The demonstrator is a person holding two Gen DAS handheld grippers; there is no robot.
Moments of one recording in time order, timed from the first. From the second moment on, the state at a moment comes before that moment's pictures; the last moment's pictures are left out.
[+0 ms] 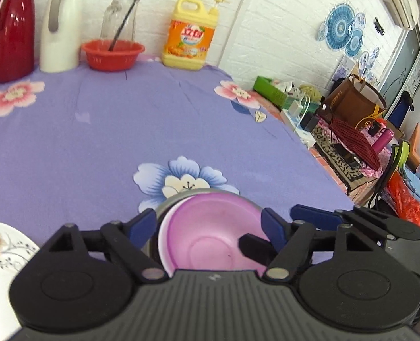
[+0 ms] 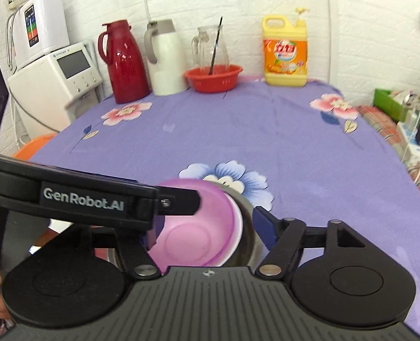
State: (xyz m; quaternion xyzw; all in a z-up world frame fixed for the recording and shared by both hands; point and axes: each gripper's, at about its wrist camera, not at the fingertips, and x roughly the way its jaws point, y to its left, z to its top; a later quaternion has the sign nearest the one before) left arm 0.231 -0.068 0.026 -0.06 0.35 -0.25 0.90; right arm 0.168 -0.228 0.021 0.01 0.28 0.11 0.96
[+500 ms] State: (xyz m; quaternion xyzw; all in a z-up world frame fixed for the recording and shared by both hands) left arm 0.230 -0.049 0.014 -0.09 0.32 -0.20 0.92; right arm 0.164 -0.238 0.001 0.06 0.24 0.08 0.97
